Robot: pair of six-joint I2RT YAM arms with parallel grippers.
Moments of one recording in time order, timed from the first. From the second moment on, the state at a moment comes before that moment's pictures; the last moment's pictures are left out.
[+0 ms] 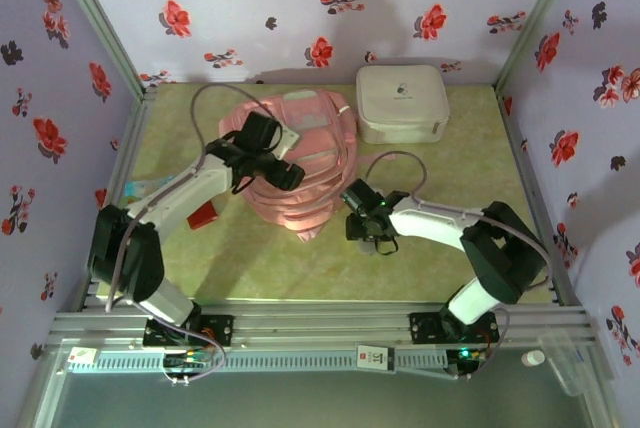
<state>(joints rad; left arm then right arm) -0.58 1.60 1.27 -0.62 0.04 0.13 0.77 1.55 0.82 -0.54 0.13 0.73</state>
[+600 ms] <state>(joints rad) -0.62 1.92 1.57 -0.83 0.04 0.47 0.74 1.48 0.80 -0.46 0.10 0.73</state>
